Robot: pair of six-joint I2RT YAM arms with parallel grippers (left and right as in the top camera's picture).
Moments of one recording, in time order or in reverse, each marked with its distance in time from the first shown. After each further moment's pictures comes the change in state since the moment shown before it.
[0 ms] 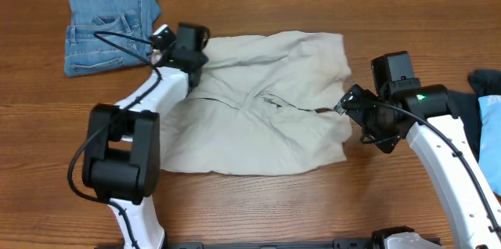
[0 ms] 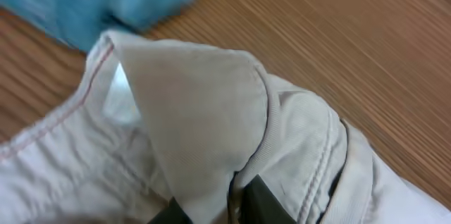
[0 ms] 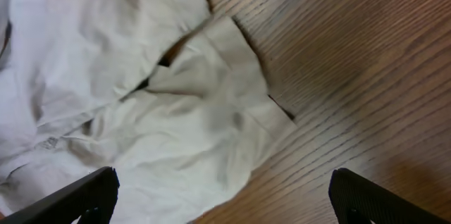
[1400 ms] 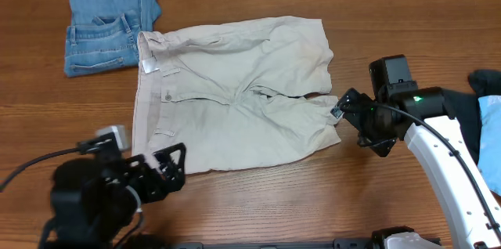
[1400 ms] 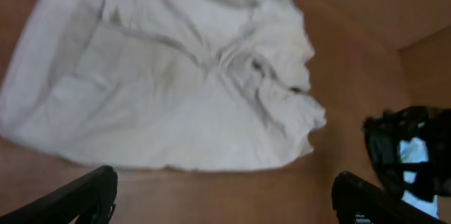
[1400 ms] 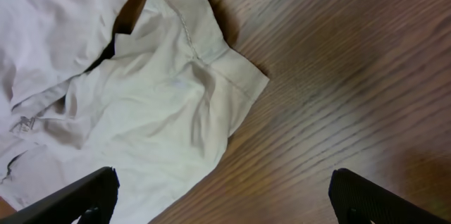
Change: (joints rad) left arm 0.161 -1.421 -0.290 -0.903 0.679 0.338; right arm 0.000 0.002 -0.035 0.011 -0.066 0.000
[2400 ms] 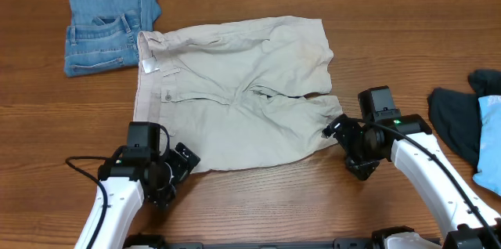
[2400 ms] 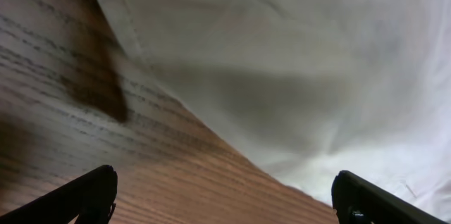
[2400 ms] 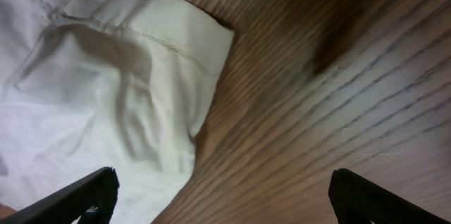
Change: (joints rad) left arm 0.000 0.556 -0.452 0.312 -0.031 -0.441; right arm 0.000 0.002 -0.329 0.275 -0.141 0.180
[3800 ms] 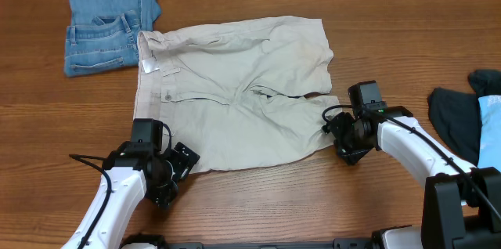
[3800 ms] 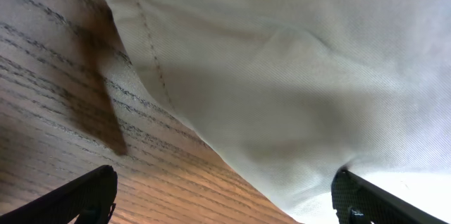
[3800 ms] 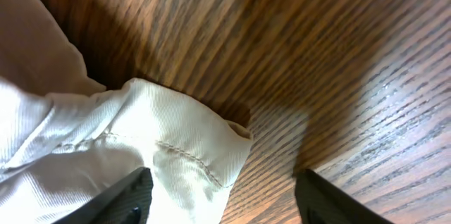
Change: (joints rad) left arm 0.000 0.093 0.000 0.038 -0.022 -0.052; right arm 0.000 0.217 -0.001 0.202 0.059 0.054
